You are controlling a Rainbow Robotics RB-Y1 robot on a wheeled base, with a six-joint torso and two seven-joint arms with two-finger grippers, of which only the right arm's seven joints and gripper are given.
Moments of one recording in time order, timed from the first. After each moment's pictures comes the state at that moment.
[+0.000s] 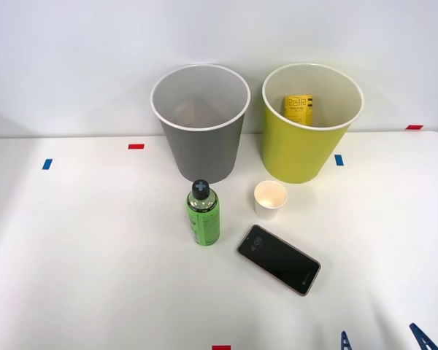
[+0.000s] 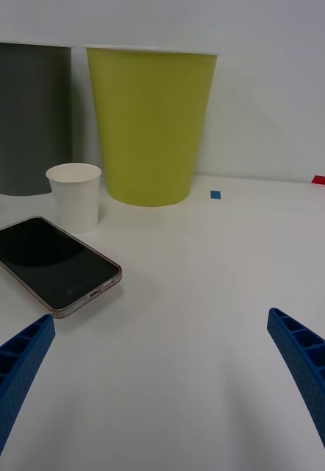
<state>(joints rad) 1.07 -0.17 0.16 -1.92 0.22 -0.73 1.36</state>
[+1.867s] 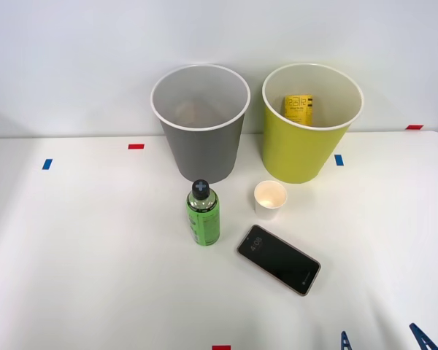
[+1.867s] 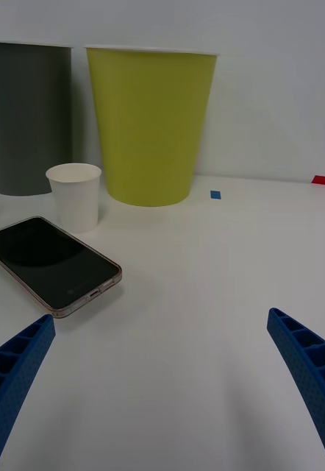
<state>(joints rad) 1.07 -0.17 0.16 -1.92 0.22 -0.73 1.36</state>
